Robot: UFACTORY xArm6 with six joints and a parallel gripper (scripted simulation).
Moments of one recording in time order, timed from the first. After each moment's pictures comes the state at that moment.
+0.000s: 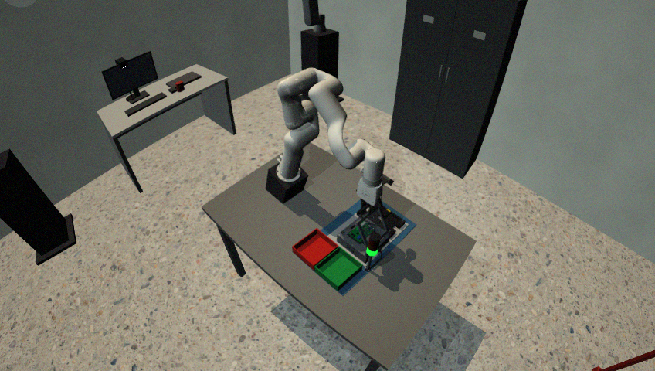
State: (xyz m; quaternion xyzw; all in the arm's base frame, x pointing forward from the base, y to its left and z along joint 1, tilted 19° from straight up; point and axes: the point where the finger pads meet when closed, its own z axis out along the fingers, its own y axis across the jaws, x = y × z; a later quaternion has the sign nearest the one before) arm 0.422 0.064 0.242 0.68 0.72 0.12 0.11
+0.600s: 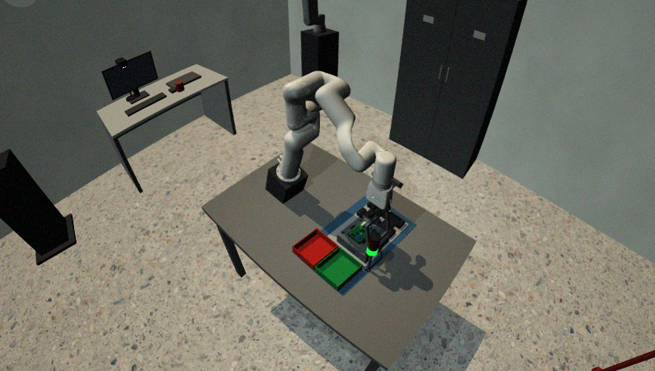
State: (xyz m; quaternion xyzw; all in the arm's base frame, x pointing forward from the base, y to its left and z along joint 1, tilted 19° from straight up) arm 0.462 0.066 0.273 0.68 0.72 0.12 0.11
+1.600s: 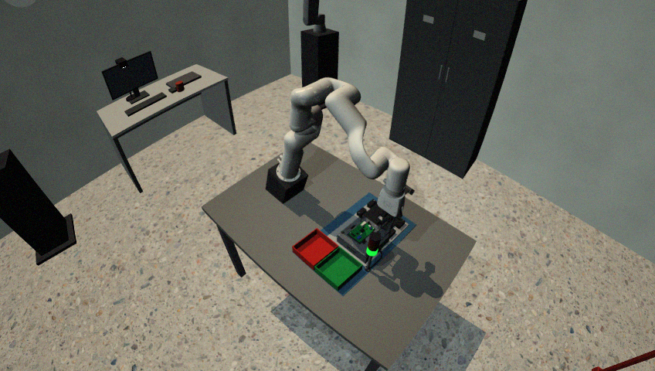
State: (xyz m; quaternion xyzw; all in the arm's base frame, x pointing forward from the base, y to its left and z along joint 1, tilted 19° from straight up) arm 0.515 0.069 0.295 0.68 0.72 0.12 0.11
